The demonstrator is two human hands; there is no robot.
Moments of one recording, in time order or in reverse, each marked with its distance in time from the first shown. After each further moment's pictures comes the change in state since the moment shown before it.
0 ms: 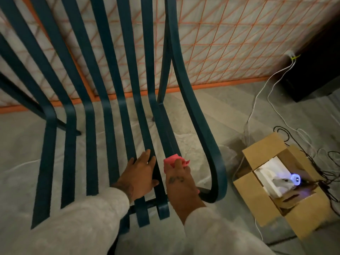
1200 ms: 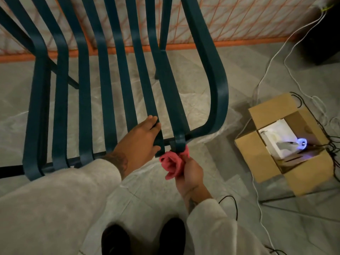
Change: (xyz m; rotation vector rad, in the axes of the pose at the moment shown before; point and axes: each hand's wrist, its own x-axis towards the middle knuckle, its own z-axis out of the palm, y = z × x) left_hand -0.059 0.042 0.071 -0.105 0.192 0.076; right_hand -0.081 0.062 0.107 1.798 0.010 0.688
